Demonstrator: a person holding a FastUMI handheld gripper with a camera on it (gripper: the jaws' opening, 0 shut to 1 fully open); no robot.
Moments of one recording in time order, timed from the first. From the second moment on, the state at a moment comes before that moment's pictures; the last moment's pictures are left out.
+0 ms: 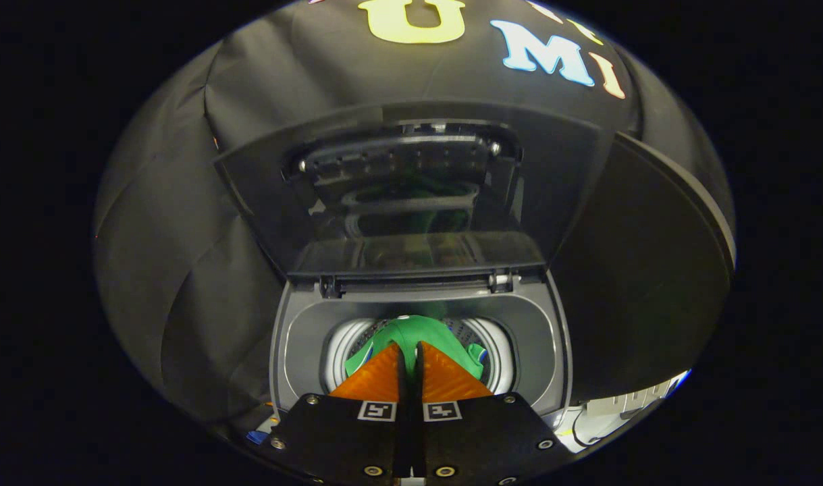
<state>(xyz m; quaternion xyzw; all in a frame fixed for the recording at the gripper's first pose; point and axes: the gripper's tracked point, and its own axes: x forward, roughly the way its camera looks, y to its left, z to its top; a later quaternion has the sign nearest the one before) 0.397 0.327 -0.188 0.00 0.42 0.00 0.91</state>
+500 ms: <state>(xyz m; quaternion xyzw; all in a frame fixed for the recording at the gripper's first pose) 0.377 0.330 -0.283 -0.02 0.51 0.03 0.86</state>
